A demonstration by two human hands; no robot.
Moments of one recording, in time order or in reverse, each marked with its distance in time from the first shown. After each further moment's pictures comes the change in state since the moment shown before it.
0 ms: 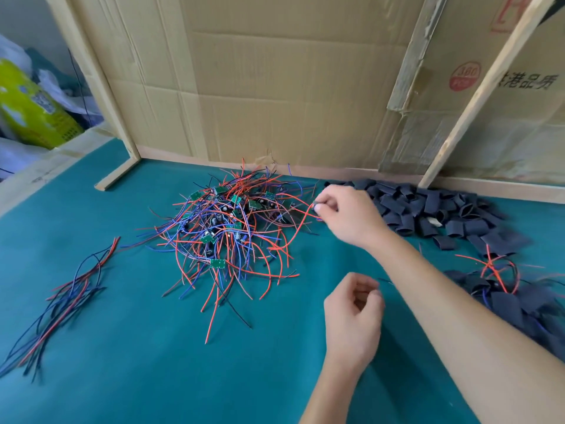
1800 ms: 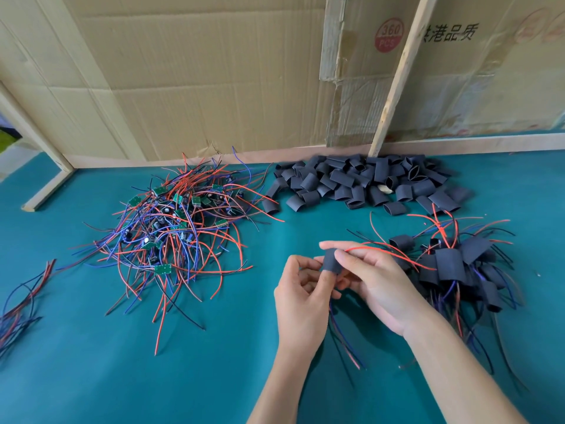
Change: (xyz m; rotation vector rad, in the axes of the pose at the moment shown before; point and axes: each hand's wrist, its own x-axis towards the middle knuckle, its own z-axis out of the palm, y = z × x) left_hand 0.001 0.003 0.010 0.014 -0.040 -0.022; right_hand -0.148 0.089 -0.018 1.287 -0.116 0.361
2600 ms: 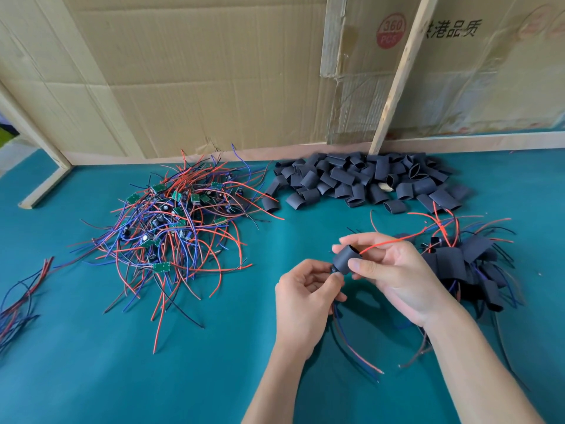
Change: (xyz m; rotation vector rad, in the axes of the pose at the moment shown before) left_hand 0.000 0.009 -0.003 -0.008 -0.078 -0.130; right_hand -0.005 -0.014 -0.025 -0.075 -0.027 -0.109
